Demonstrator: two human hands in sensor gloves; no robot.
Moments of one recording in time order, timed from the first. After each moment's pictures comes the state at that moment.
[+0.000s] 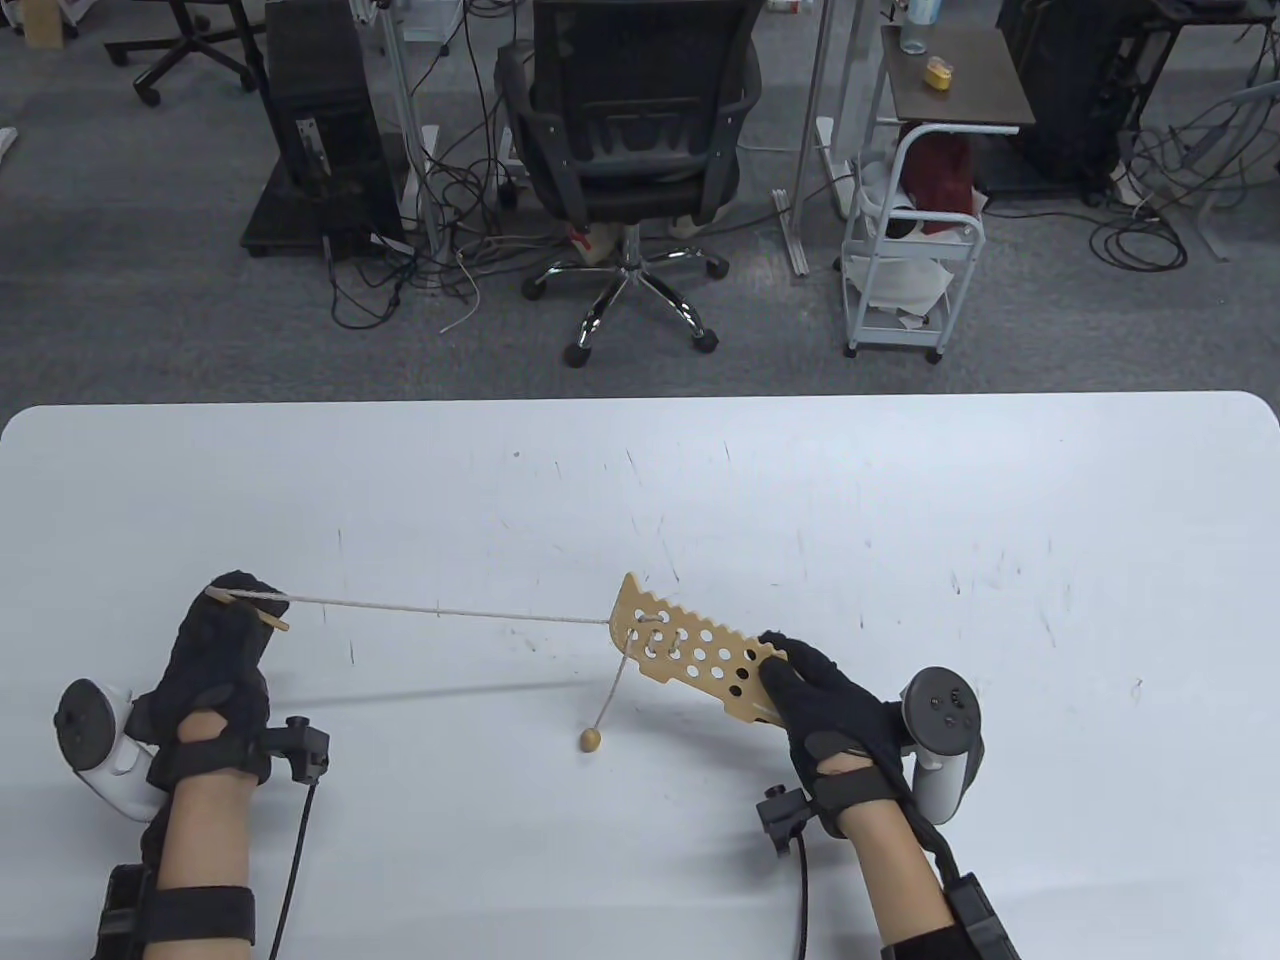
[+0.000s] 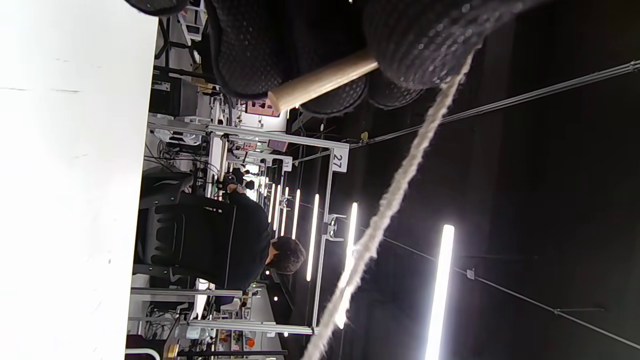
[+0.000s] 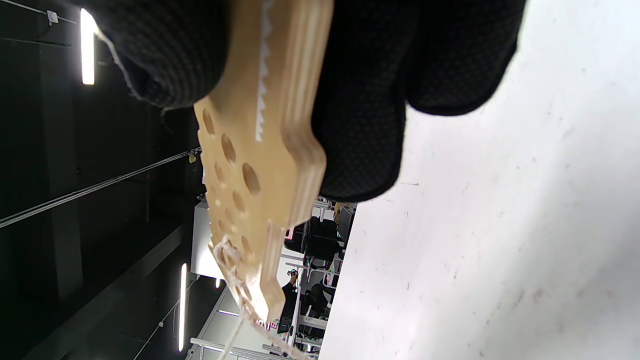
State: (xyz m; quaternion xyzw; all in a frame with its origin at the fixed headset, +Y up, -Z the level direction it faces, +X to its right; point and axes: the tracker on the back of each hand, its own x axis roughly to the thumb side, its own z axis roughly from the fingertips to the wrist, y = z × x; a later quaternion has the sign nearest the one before) left_hand -0.411 -0.725 -0.331 0.16 0.02 0.75 0.65; right_hand 0.170 -0.755 -0.324 0.00 -0.03 0.74 0.67
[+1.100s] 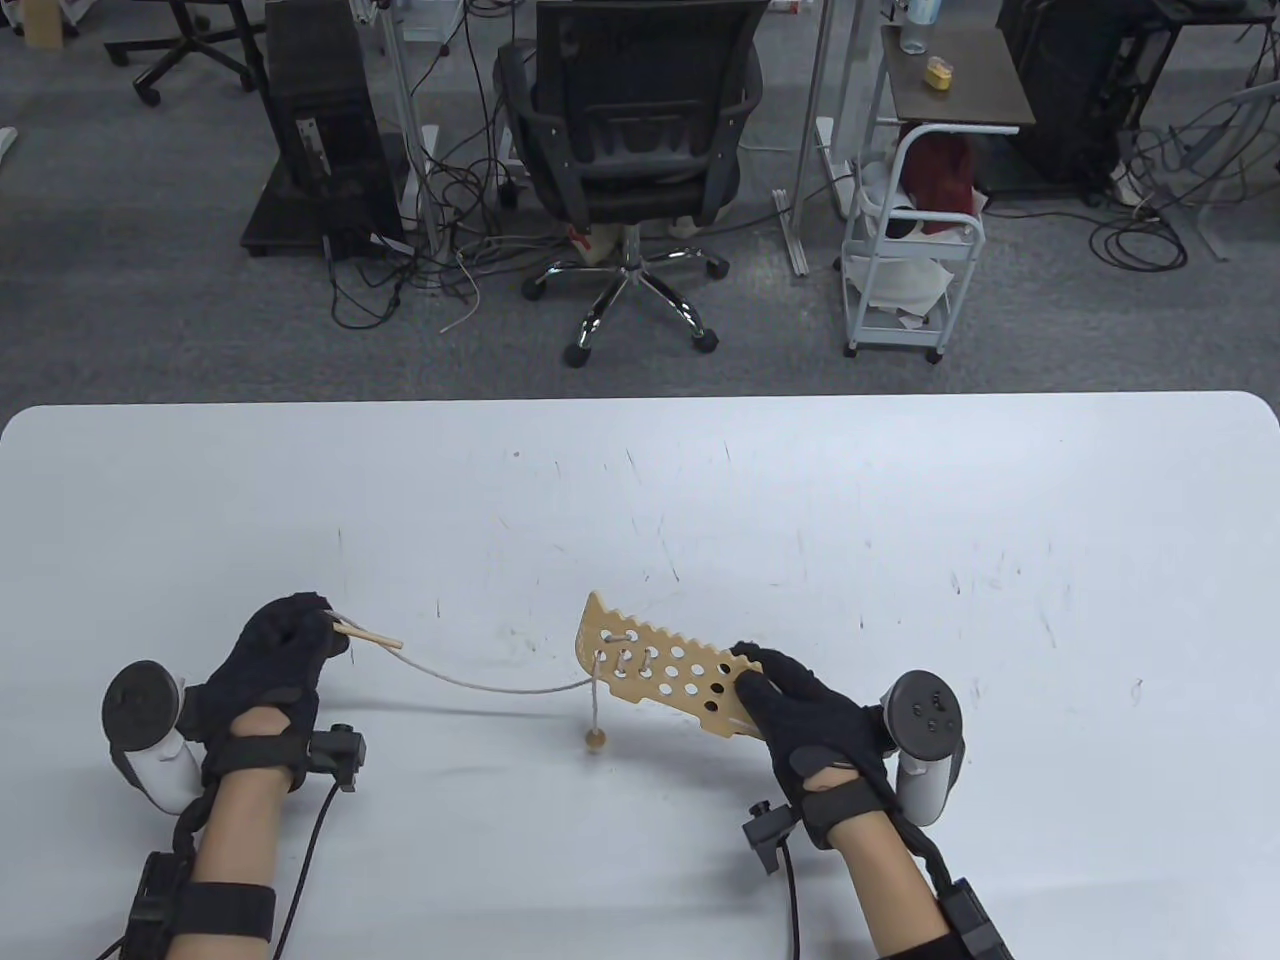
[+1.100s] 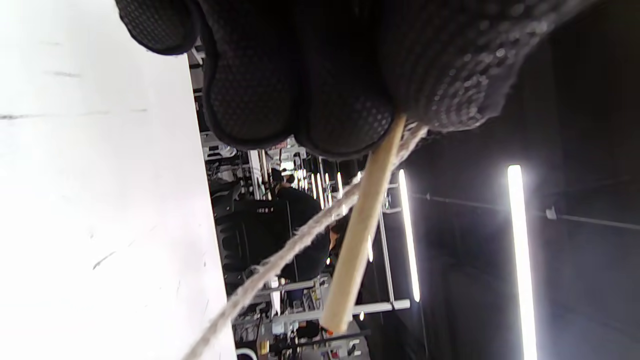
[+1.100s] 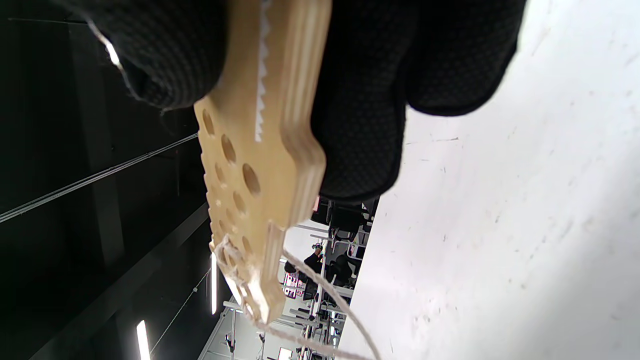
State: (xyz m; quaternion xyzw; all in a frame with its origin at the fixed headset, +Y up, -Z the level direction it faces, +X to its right) left_hand -0.384 -0.736 -0.340 0.11 0.05 0.65 0.75; right_hand 0.151 -0.750 -0.319 0.06 -0.02 0.73 0.68
